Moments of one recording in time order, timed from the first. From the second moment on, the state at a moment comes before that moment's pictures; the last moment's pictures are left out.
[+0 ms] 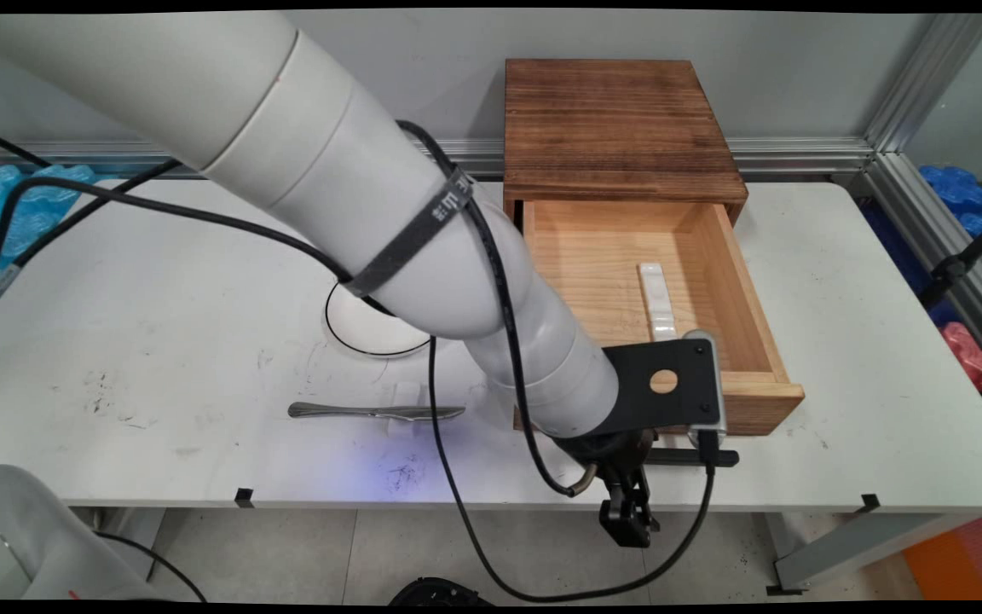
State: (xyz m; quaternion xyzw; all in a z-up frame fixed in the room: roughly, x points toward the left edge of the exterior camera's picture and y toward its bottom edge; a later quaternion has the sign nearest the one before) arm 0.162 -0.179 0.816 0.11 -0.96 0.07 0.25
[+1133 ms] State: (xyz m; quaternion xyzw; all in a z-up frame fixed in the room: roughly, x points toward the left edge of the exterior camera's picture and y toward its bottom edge) arm 0.221 -0.171 0.860 0.14 -0.95 0.04 0.28
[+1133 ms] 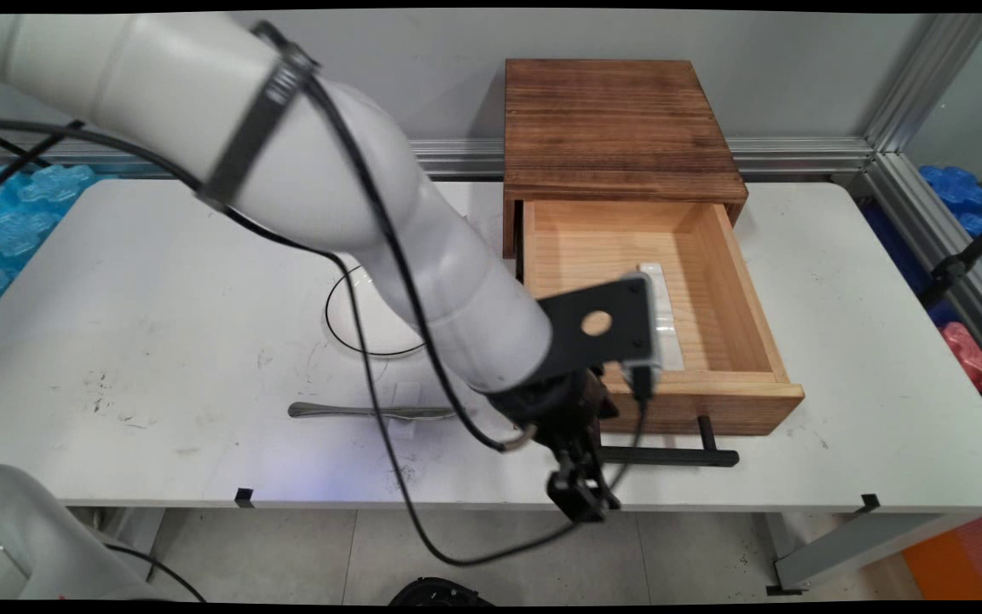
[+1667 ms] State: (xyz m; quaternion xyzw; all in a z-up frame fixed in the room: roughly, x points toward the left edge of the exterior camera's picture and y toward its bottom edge) arm 0.305 -0.189 0.871 0.13 -0.95 0.04 0.27
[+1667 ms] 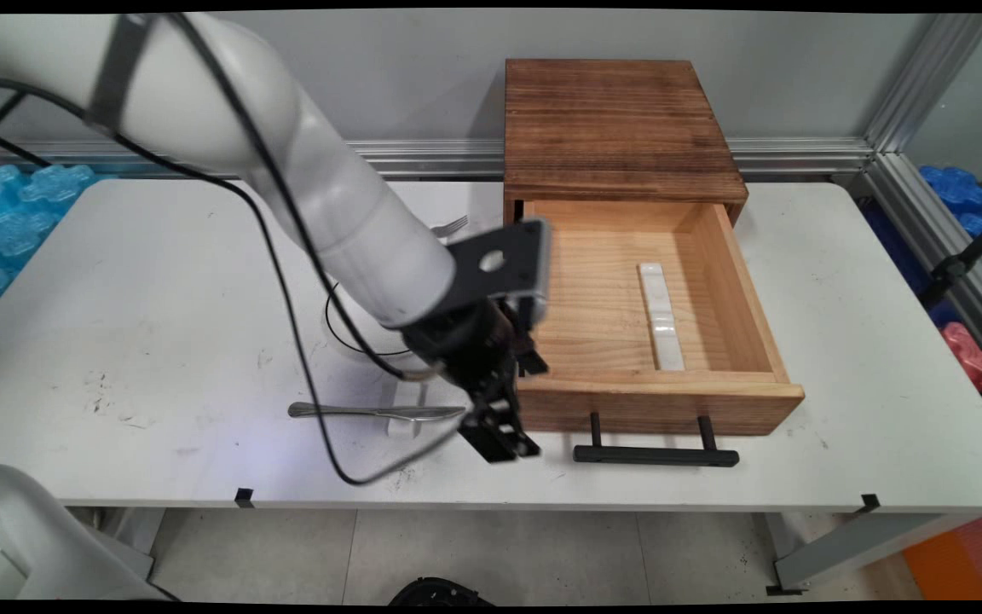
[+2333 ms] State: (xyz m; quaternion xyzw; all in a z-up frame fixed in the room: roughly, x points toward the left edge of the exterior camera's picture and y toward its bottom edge) arm 0.413 -0.185 0.881 0.15 -0.96 0.01 0.24
